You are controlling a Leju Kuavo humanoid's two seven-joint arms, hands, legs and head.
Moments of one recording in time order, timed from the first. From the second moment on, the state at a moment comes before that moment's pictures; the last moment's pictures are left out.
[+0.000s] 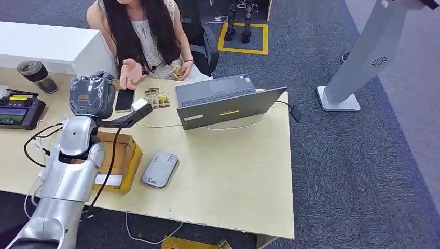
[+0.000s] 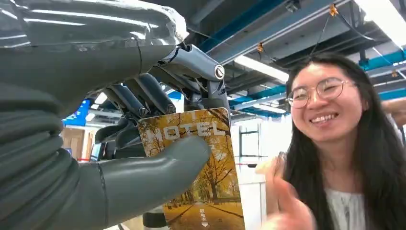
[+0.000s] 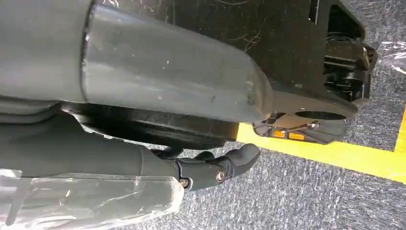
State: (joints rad) left arm -0.55 0.16 -0.13 -1.28 -1.57 0.28 0.14; right arm -0.13 0.07 1.36 -0.11 -1.18 -0.06 -0.15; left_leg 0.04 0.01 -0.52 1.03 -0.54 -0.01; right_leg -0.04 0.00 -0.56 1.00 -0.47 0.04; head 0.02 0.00
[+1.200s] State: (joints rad) left arm -0.21 0.17 -0.01 -1.56 -0.92 0.32 -0.22; right arm -0.12 0.07 1.38 -0.11 -1.25 -0.06 -0.18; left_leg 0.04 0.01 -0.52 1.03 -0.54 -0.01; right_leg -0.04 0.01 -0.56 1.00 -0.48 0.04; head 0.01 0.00
